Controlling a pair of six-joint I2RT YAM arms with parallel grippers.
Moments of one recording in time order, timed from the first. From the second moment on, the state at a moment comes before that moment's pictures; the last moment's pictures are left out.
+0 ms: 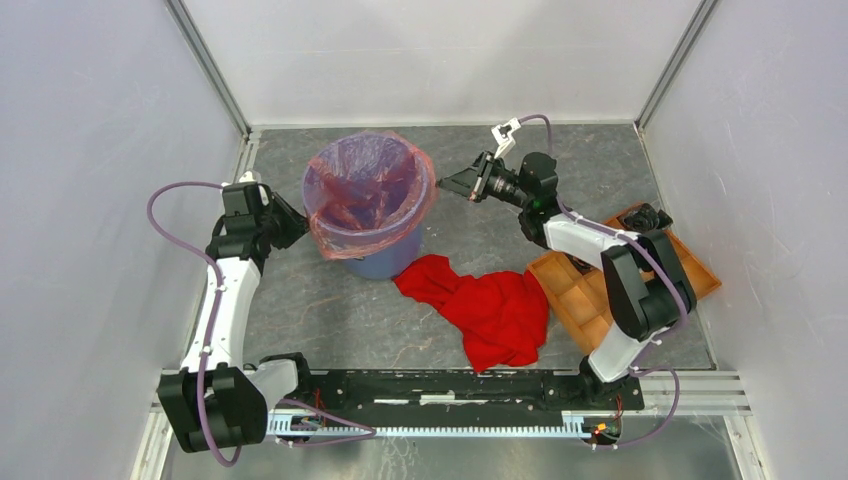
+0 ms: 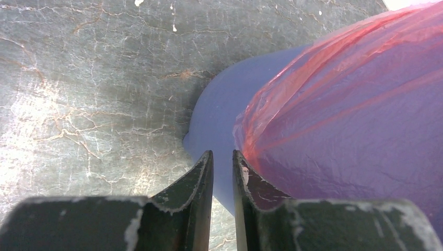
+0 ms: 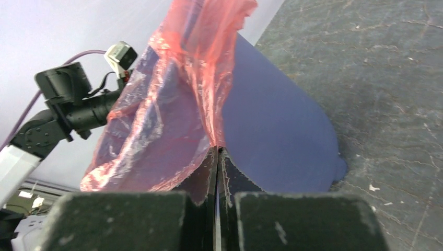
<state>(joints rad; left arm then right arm) 0.14 1.08 0.90 -0.53 0.21 -0.59 0.41 1.69 0.98 0.74 -0.67 0.88</state>
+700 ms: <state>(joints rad) 0.13 0.98 0.90 -0.61 0.08 -0.58 0.46 1.71 1.07 0.19 -0.45 0.40</state>
